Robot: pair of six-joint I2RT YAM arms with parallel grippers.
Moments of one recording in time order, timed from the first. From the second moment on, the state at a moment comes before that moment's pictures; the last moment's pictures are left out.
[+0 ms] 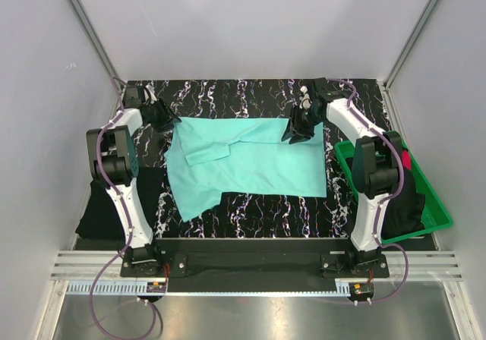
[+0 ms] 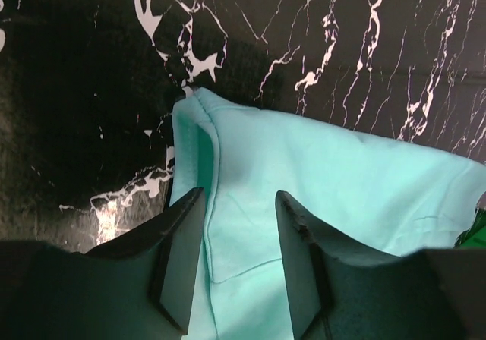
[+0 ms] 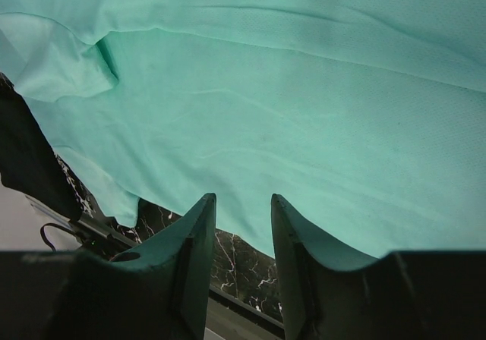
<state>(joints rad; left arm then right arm) 0.16 2.14 1.57 -0.32 0.47 -0.46 0.23 2.01 1.66 -0.80 -0.43 0.41</state>
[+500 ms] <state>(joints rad) 0.16 2.18 1.56 -0.20 0.50 -0.53 0.21 2.10 1.68 -0.79 -0.44 0.43</state>
